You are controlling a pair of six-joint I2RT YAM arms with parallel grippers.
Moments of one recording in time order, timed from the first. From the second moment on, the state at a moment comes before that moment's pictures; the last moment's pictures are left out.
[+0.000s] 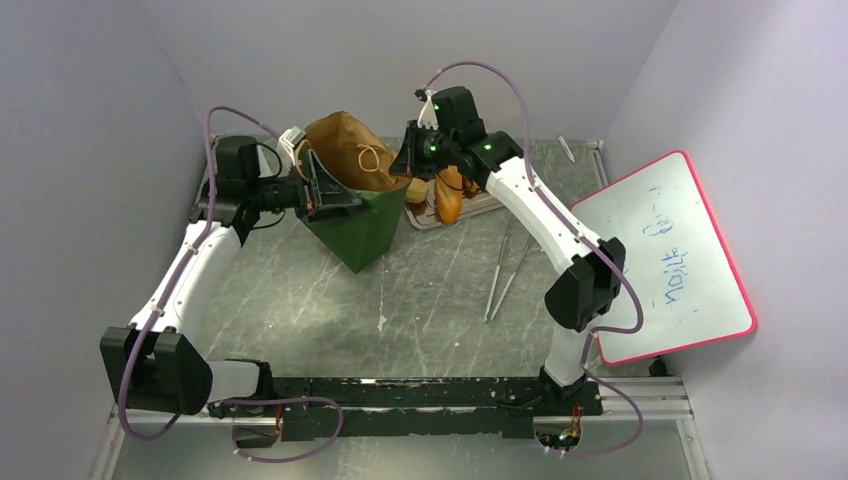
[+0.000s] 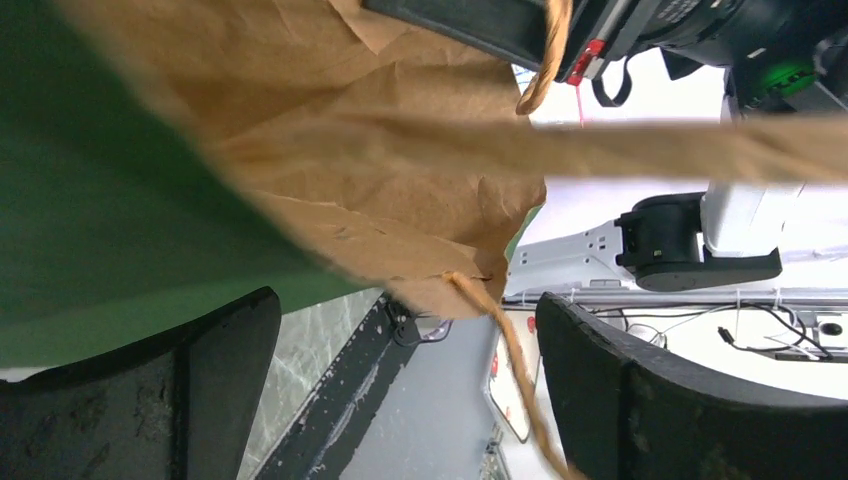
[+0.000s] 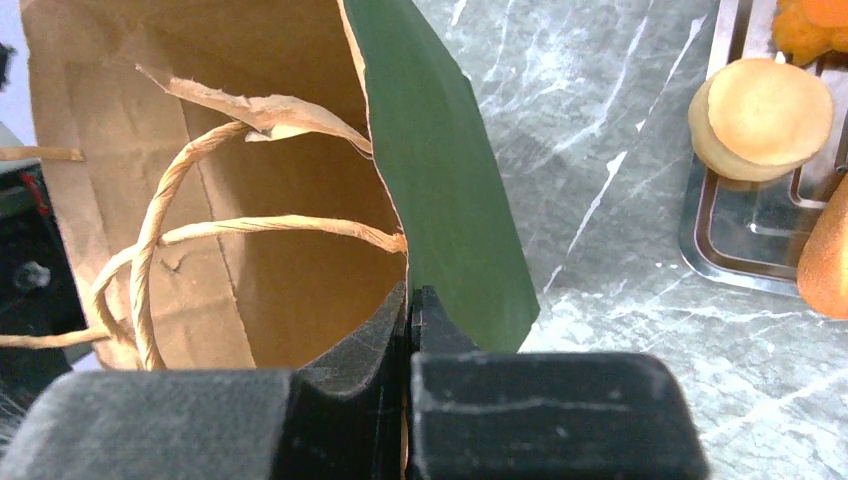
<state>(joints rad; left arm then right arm) -0.11 1.28 1.12 -0.32 1.03 -0.68 0.59 1.84 1.90 -0.64 -0.32 0.47</state>
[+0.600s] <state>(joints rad) -0.17 1.31 1.16 -0.44 0.82 -0.66 0.61 1.92 2.01 -0.70 -0.22 0.55</state>
